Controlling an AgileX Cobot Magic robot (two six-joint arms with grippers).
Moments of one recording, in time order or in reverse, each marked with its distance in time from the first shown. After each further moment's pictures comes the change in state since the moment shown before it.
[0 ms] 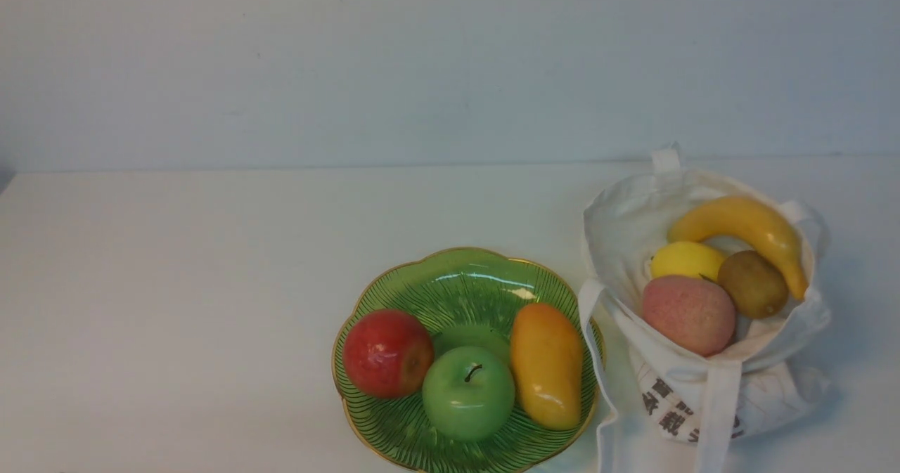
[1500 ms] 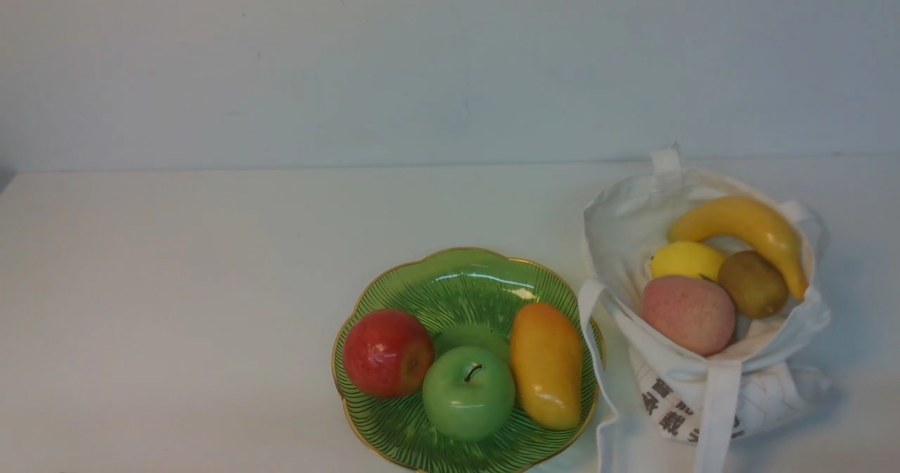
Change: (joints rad) right arm -0.389 -0.062 0.306 -0.086 0.007 0.012; left arm 0.000 0.000 0.000 0.000 0.000 0.000
